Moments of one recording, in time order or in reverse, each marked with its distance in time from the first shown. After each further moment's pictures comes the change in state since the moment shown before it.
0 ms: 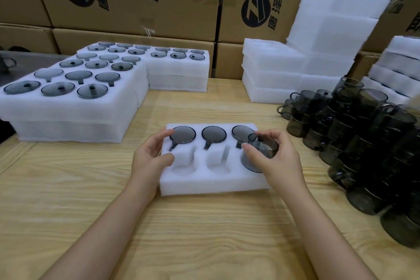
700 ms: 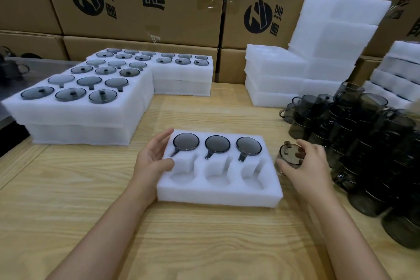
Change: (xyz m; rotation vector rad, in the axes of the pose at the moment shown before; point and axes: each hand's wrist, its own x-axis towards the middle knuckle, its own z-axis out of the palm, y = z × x) left_hand -0.001 0.002 -0.014 -0.109 -0.101 0.006; right_hand 0.011 0.031 -0.043 -0.467 0.104 0.094
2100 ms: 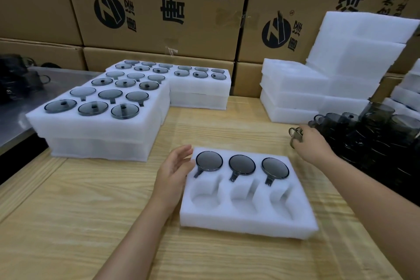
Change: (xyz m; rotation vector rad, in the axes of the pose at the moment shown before) left_hand 0.022 -0.004 -0.010 0.108 0.059 -0.002; right_hand 0.127 -0.028 0.041 -0.389 -0.201 -0.039
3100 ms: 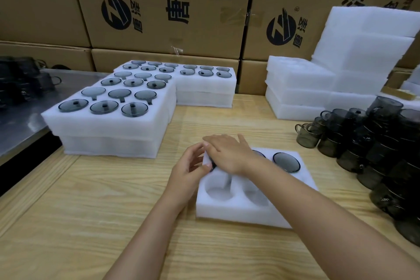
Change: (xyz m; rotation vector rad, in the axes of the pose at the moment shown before) left_hand 0.001 -0.006 -0.001 0.103 -0.159 0.052; right_hand -0.088 -0.162 0.053 -0.166 -0.470 -0.520
